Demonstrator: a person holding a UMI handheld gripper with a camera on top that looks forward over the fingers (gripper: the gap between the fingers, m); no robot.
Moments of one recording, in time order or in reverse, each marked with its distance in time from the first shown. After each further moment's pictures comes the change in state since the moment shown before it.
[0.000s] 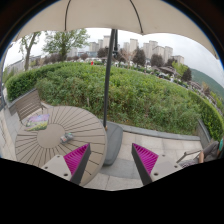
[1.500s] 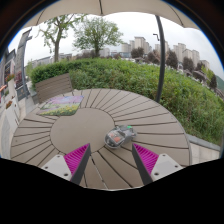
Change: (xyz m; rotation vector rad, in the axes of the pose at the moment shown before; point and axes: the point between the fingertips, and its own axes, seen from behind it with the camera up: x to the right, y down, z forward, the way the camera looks) arm -0.308 0.105 0.245 0.012 -0.368 -0.103
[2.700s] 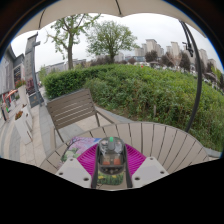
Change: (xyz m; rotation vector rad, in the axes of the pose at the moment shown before) arm -0.202 -0.222 0.137 0.056 -0.185 0.000
